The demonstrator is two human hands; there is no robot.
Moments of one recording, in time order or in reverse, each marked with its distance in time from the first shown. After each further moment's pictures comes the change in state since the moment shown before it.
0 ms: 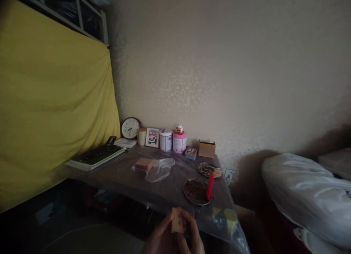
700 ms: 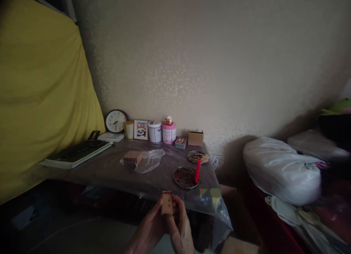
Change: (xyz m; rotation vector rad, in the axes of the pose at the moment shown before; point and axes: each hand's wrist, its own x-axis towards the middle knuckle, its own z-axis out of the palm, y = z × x) left_hand -0.005 -0.003 -0.002 0.030 0.028 -0.002; right_hand -0.006 -0.016 0.001 0.030 -0.059 0.029
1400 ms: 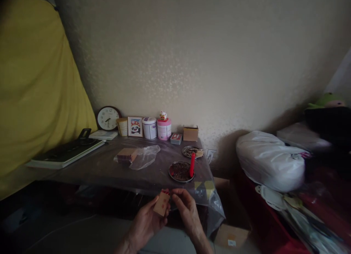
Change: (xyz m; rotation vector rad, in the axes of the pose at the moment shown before) left_hand -0.005 0.004 -0.003 0.039 0.235 -0.068; right_hand 0.021 -0.003 -0.033 0.150 0.026 0.144
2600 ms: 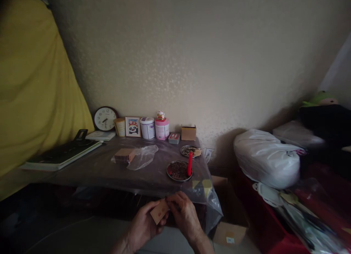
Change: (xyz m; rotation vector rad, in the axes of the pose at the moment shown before) left_hand 0.002 -0.002 -0.009 0.149 0.071 -0.152; right_hand -0.002 0.004 -0.009 -0.699 -0.135 -0.346
